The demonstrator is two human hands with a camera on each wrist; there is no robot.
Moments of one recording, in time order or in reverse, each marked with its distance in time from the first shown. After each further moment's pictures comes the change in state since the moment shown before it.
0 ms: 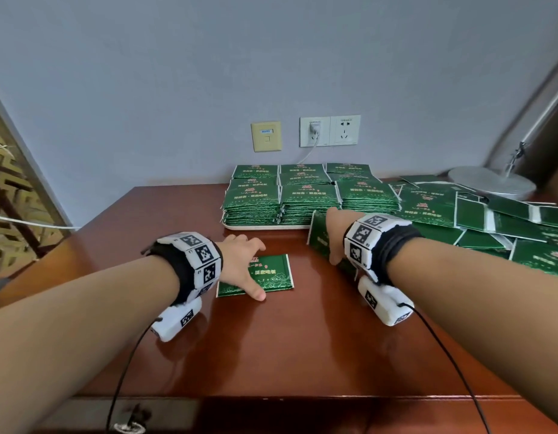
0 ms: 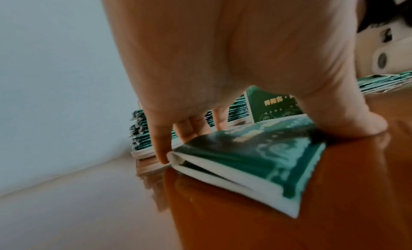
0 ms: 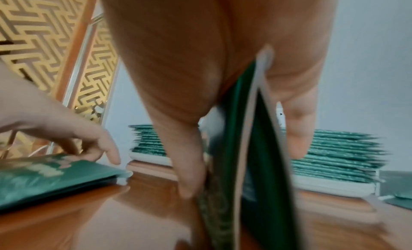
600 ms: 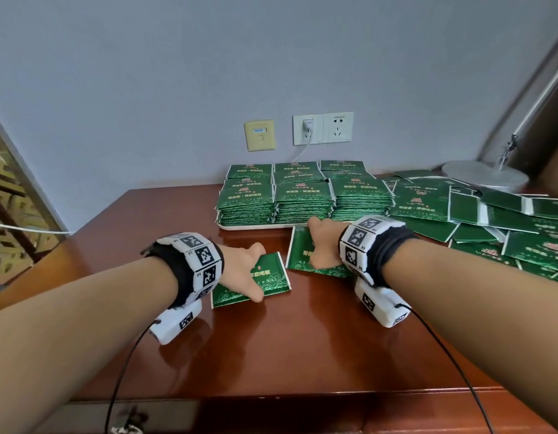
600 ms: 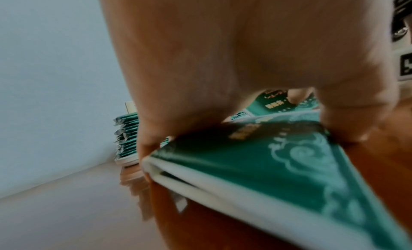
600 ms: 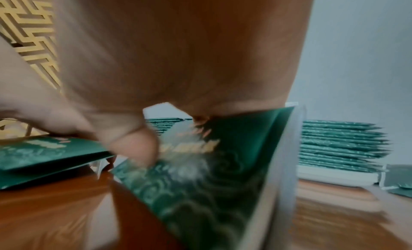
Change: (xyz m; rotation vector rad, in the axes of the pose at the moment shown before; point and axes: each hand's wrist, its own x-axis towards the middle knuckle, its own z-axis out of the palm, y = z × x) left_hand -0.006 0.015 -0.003 -0.031 -0.152 -0.005; right_hand -0.008 -0.005 0.022 0.117 0.045 -0.131
